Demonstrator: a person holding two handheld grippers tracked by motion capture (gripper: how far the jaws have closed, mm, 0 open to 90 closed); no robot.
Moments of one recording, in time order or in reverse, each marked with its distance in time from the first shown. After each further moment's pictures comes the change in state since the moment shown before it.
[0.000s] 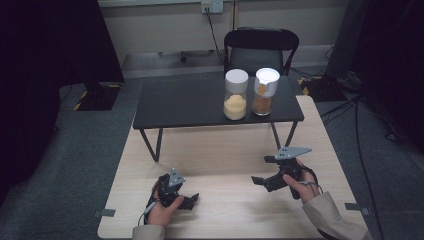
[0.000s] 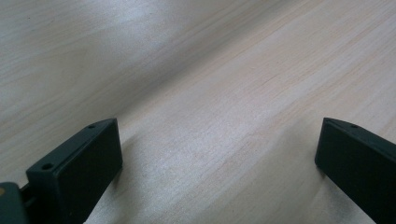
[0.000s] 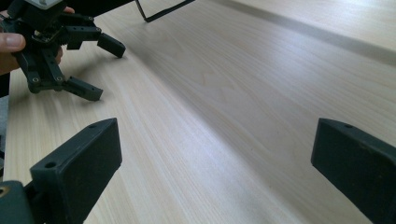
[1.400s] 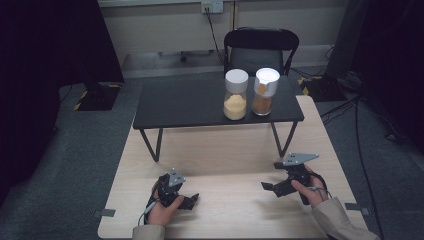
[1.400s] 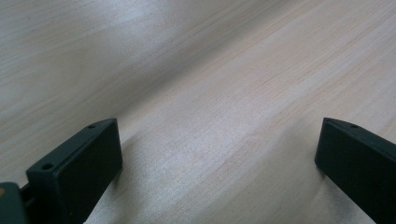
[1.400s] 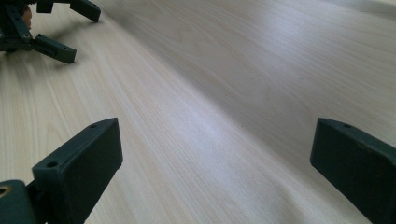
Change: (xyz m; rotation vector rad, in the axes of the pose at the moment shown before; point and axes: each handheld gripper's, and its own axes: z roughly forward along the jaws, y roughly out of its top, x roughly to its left) left arm 0.000 0.000 0.000 0.000 0.000 0.000; right arm -0.010 -0.024 -0.012 0.062 -0.039 0.020
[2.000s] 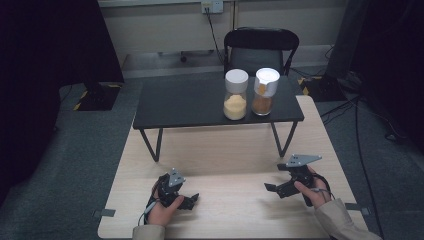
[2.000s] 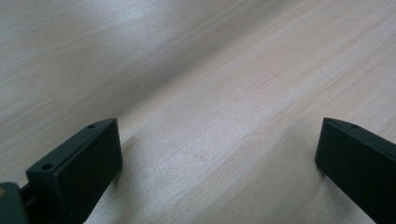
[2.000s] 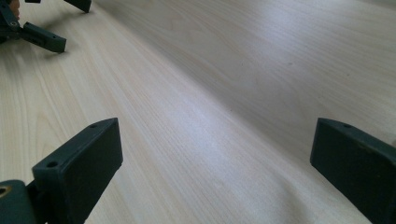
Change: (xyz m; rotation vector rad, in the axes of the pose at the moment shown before) left arm 0.000 0.000 0.000 0.000 0.000 0.000; right arm -0.002 -0.006 -0.004 0.018 -0.017 0.007
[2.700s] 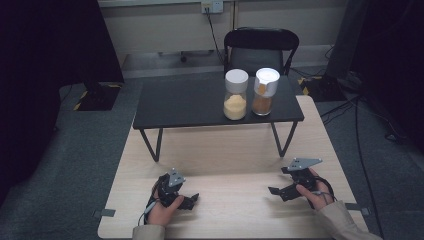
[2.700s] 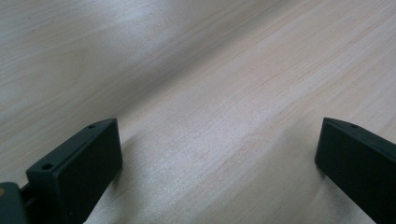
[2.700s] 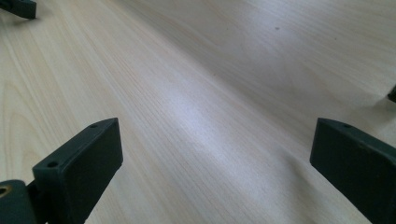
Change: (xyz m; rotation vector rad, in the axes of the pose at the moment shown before) left arm 0.000 0.000 0.000 0.000 0.000 -0.002; right arm 0.001 -0.006 0.000 0.068 -0.046 -0.016
